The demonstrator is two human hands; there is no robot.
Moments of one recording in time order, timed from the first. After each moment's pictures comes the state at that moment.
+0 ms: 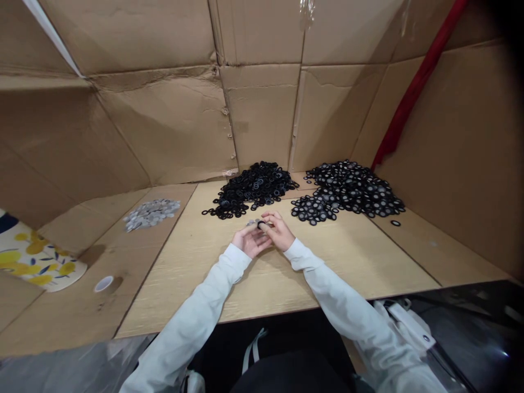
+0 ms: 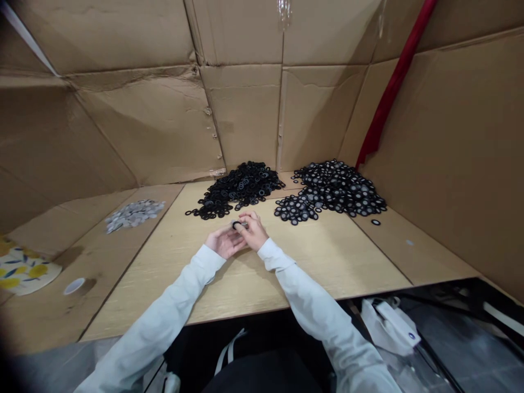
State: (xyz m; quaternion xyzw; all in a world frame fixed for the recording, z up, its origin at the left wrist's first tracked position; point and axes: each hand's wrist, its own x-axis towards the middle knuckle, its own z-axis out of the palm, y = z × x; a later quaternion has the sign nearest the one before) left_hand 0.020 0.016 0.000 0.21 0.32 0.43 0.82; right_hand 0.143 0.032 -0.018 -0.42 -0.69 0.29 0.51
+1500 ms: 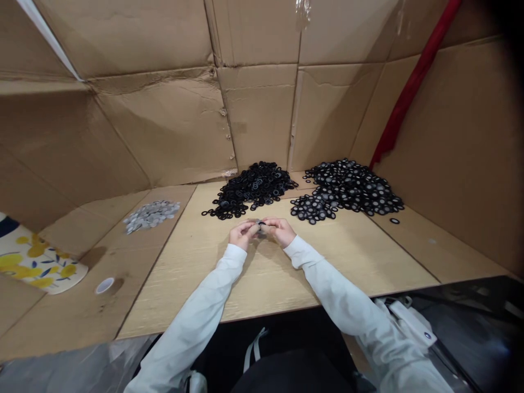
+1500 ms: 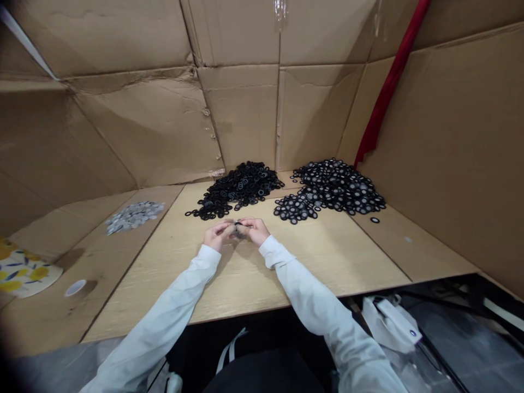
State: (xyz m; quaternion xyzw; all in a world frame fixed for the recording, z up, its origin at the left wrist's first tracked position) left_hand 0.020 0.025 -0.008 0.41 0.45 0.58 0.54; right_hand 0.145 0.044 -0.028 -0.38 -0.56 0.49 0.55
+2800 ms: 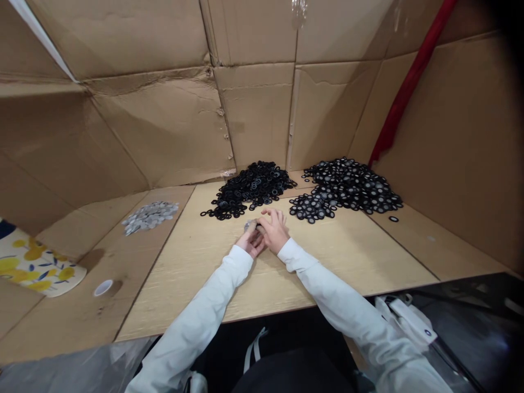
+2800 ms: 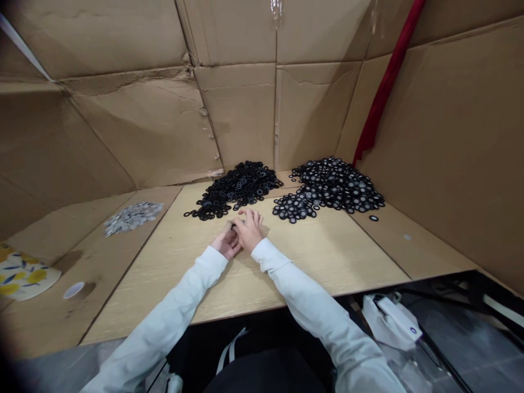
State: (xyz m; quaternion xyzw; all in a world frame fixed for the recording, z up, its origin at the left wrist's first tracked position) left_hand 0.033 0.019 -0.012 0.21 0.42 0.49 0.74; right_hand 0.139 0.018 -0.010 -0.50 -0.77 -0.01 0.39
